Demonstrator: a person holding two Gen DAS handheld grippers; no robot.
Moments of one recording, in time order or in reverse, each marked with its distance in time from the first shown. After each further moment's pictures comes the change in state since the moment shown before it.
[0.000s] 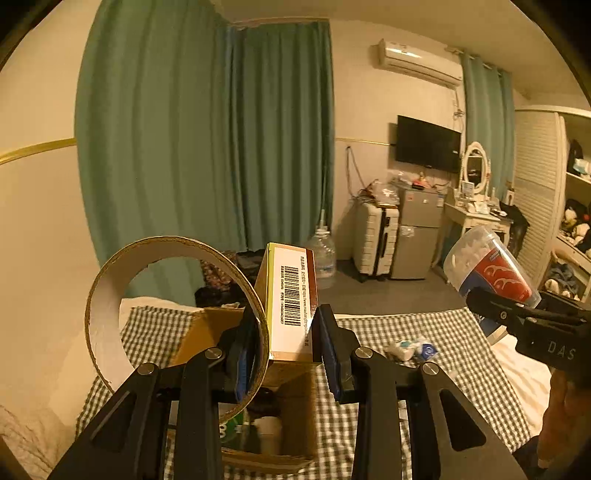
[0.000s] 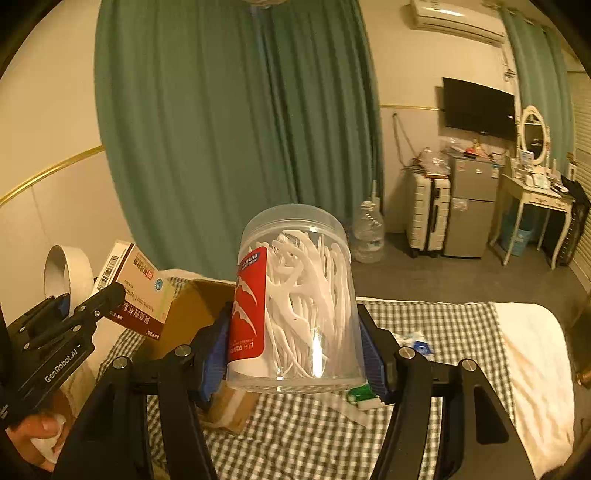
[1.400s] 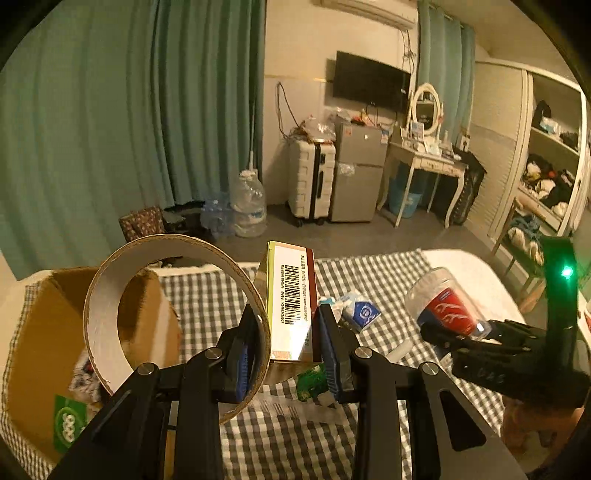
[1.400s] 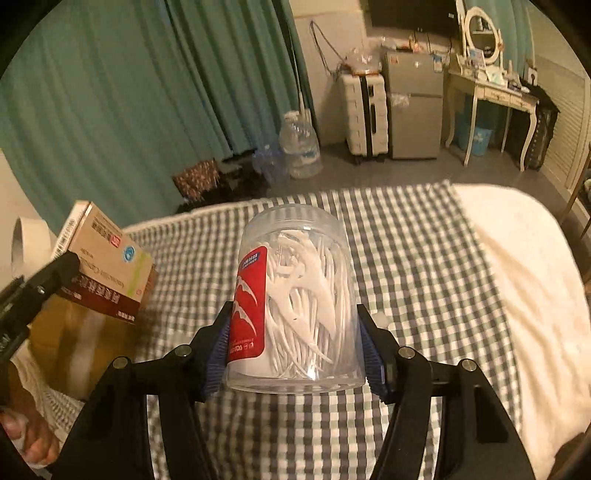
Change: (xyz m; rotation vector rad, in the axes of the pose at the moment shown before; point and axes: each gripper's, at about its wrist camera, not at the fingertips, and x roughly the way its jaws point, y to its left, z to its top) left arm 0.125 -0.148 -0.054 0.081 0.202 -0.228; right arm 0.093 -0.183 -0.096 0.228 0.259 -0.168
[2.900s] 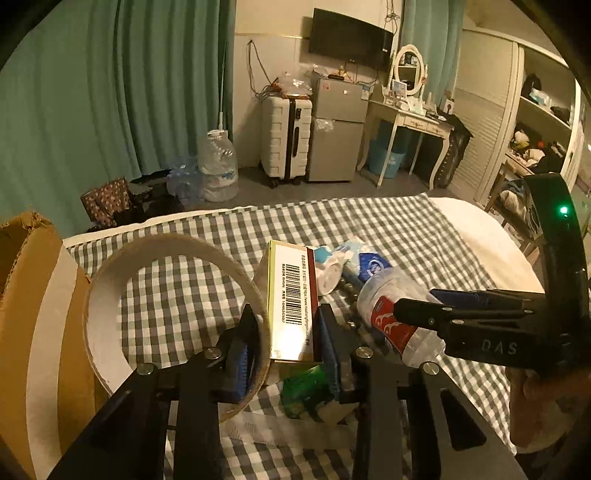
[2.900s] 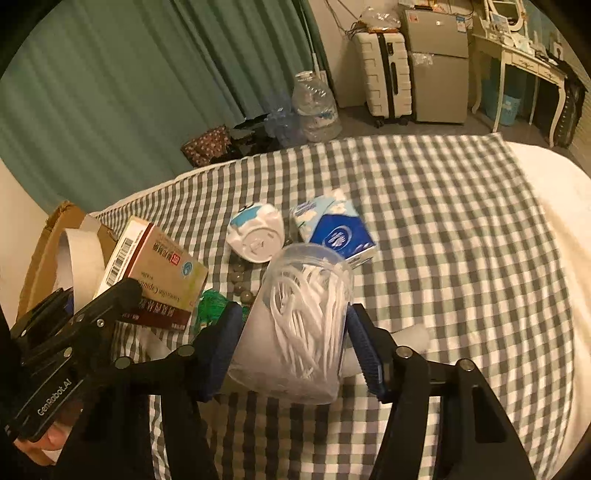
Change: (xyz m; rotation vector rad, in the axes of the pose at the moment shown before) left arm 0.131 -0.008 -0.047 0.054 0.142 -0.105; right arm 0.118 -0.026 -0.009 0.015 0.152 0.089
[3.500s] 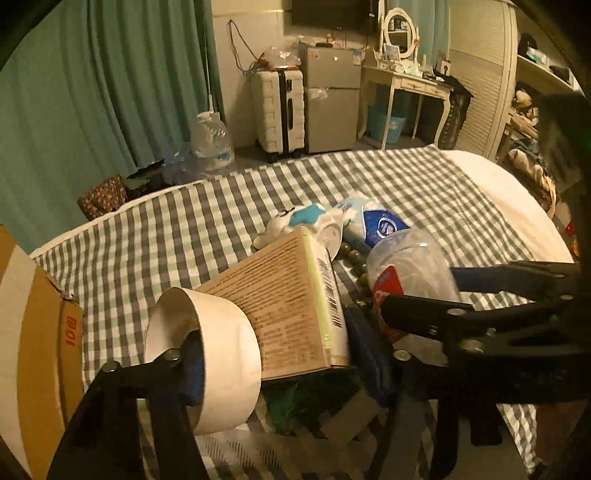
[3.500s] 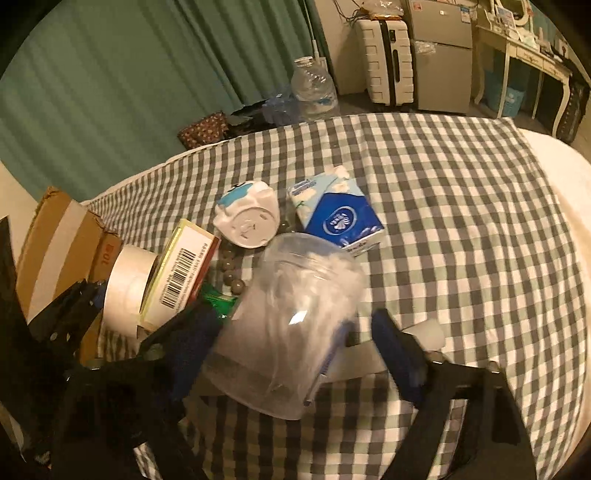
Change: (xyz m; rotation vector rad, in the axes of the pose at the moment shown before) left arm 0.052 -0.025 -0.021 0.091 0.096 0.052; right arm 0.030 0.001 -0.002 -0.008 0.061 0.002
